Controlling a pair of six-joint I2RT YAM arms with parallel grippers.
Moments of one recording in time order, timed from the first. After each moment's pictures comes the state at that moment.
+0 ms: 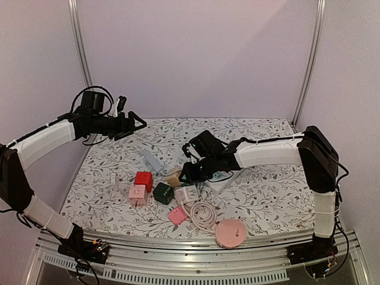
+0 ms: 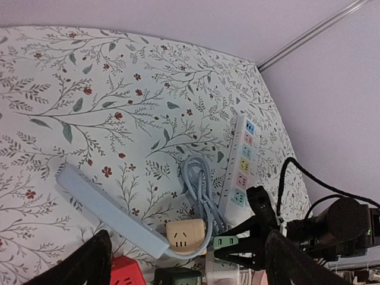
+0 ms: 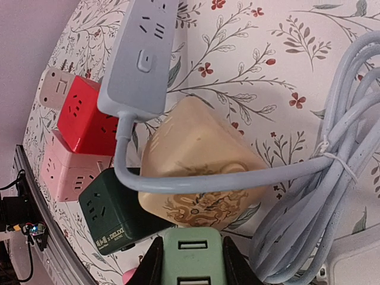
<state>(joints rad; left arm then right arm) -0.26 1.44 1.16 -0.34 0.51 -0.43 0.94 2.07 1.48 -0.27 -0.18 0.54</state>
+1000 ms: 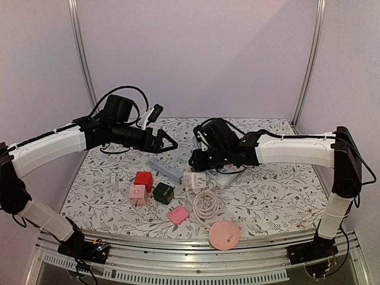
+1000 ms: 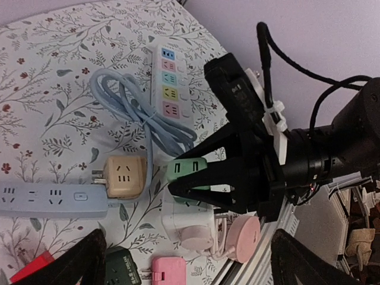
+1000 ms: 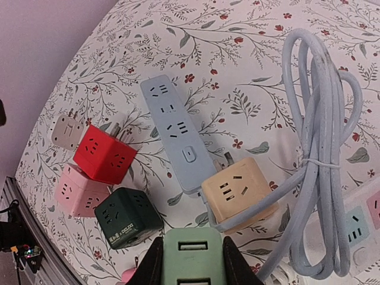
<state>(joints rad) -0.61 1.41 1.17 -0.38 0.47 -0.32 0.96 1.84 1.40 -0.30 0.10 0.51</state>
